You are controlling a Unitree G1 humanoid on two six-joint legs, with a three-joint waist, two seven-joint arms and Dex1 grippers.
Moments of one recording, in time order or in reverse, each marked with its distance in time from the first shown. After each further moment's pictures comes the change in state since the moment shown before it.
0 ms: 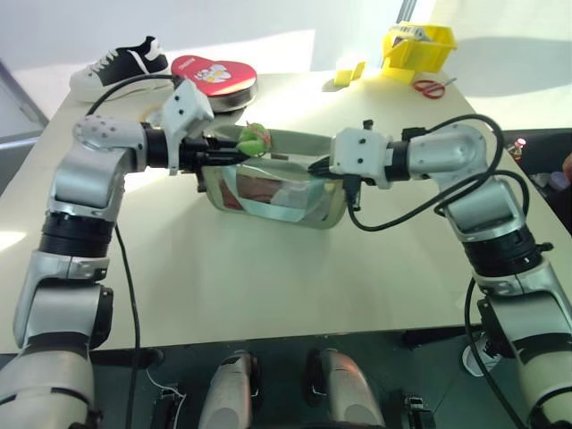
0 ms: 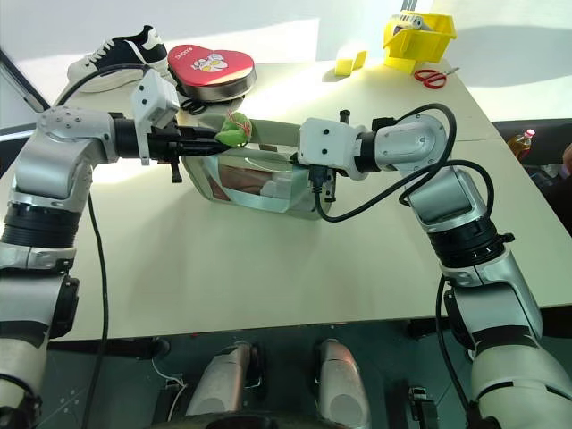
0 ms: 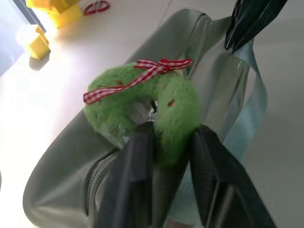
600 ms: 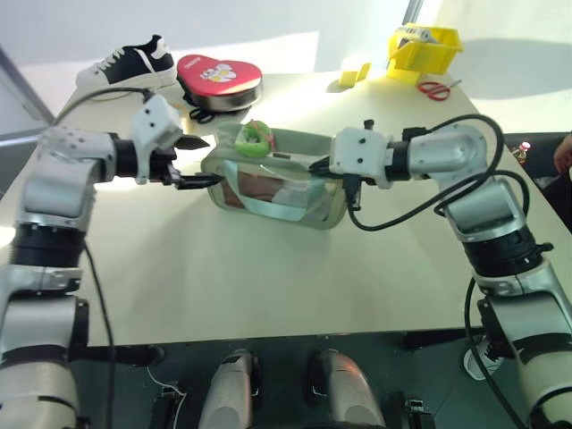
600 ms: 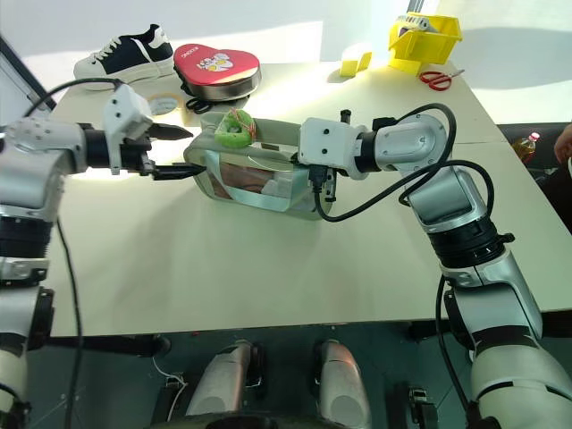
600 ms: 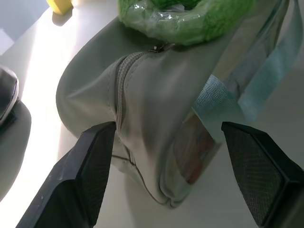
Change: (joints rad) left arm 0.088 0.054 0.012 0.065 0.075 -0.108 0.011; right arm 0.001 0.003 -0.001 -0.008 -0.005 0.017 0.001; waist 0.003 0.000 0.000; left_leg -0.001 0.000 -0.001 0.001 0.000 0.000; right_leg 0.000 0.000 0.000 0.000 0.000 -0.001
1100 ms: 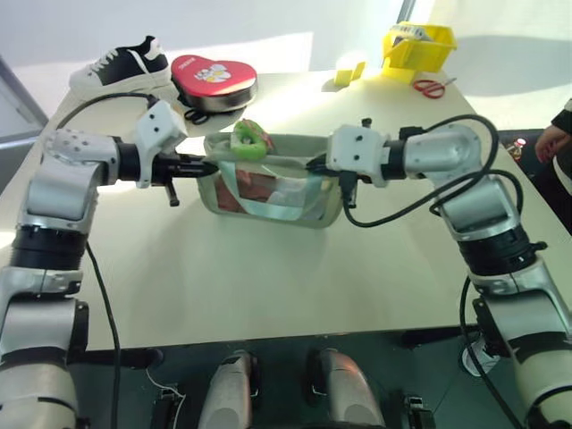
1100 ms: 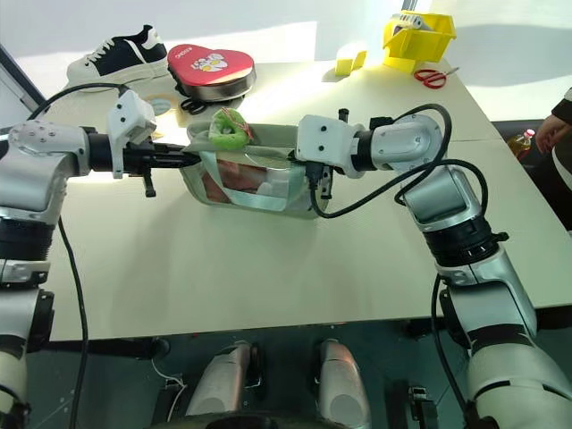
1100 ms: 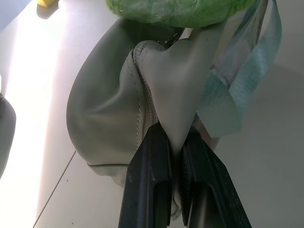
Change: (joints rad) left arm 0.047 0.056 0.028 -0.120 -0.044 0.118 -0.037; right arm -0.024 0.046 0.000 0.061 -0.006 0.000 -0.034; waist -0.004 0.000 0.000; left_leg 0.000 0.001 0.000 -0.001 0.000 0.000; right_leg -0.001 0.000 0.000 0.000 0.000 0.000
